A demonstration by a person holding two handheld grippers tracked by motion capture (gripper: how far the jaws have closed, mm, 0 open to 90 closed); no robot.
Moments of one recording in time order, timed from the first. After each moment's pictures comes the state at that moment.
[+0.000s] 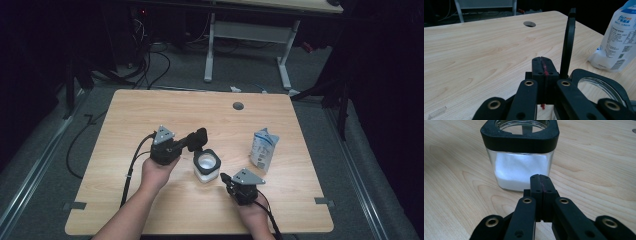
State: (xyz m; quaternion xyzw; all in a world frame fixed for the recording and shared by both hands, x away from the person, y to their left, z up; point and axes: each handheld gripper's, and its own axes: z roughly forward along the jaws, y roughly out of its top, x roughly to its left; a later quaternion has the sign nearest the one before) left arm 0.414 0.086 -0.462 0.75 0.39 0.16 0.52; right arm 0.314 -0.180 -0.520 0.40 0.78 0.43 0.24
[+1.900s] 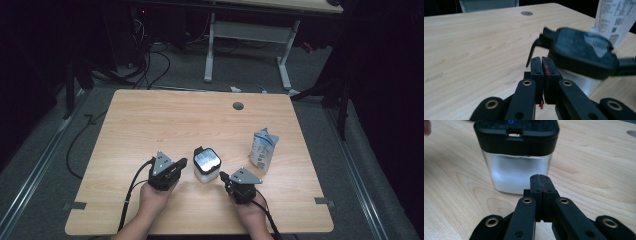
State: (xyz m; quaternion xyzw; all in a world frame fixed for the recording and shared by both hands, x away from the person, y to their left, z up) left arm 0.353 0.090 -0.504 0.75 0.38 0.19 0.51; right arm 0.316 -0.175 -0.520 0.40 0.77 0.42 0.25
